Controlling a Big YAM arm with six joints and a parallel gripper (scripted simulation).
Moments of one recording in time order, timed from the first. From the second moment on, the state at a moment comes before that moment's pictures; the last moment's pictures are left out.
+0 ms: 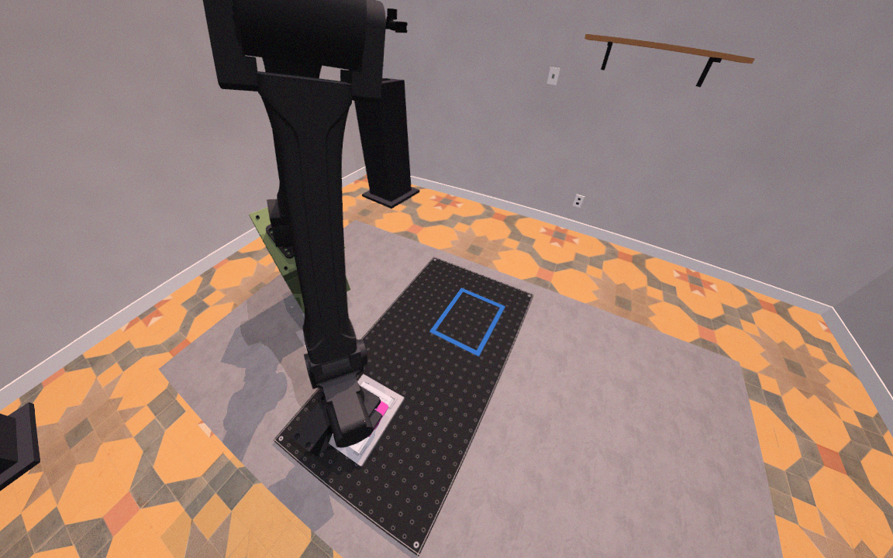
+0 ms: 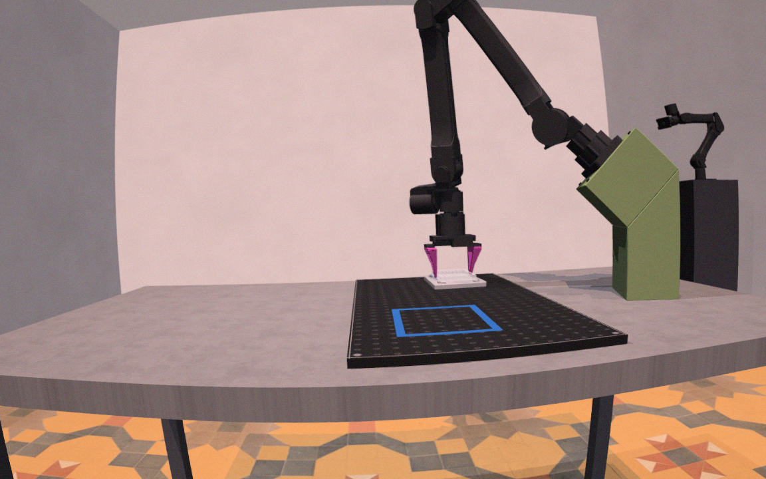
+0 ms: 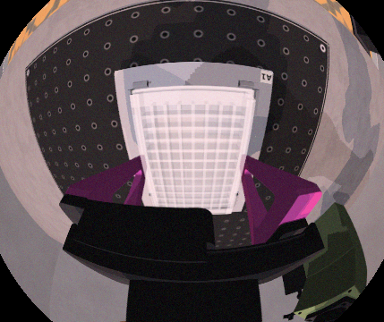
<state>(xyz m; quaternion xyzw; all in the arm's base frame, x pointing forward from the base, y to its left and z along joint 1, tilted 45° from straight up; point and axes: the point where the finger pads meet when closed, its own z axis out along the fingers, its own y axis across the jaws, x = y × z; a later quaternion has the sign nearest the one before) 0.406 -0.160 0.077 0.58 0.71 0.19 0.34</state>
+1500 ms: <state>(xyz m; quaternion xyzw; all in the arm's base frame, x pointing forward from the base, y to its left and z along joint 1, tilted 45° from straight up) 0.402 -0.158 0.080 0.58 0.72 0.19 0.33</state>
